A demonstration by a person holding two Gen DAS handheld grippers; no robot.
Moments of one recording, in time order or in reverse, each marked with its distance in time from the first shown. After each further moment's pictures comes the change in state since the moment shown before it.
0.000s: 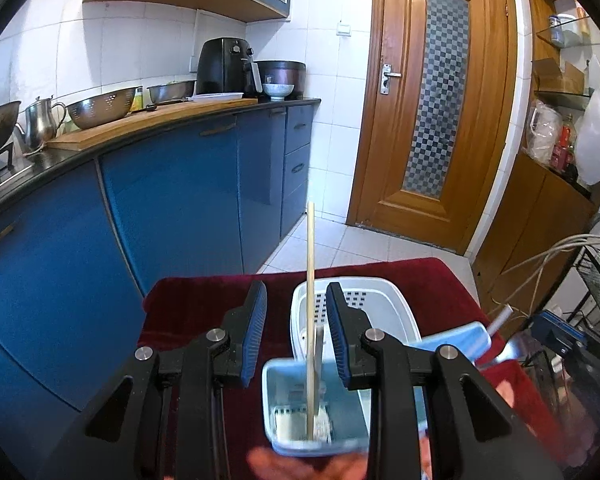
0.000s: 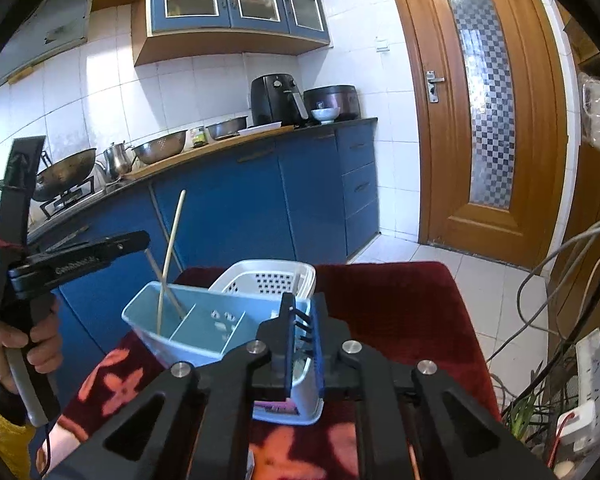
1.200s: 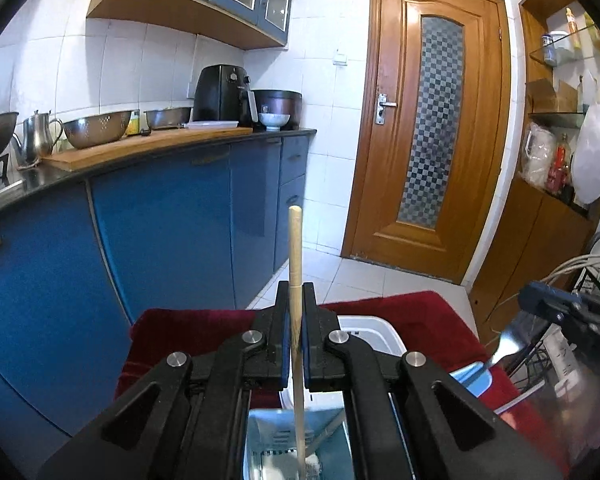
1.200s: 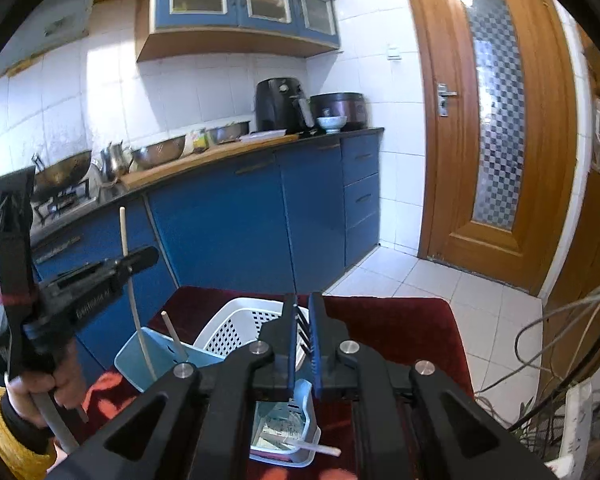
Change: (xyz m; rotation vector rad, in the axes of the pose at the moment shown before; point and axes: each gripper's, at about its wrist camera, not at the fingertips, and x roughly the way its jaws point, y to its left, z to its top) left arm 0.018 -0.005 -0.002 -0.017 -0.127 -0.025; right arm 0.029 0.014 0.049 -0.084 0.020 -0.015
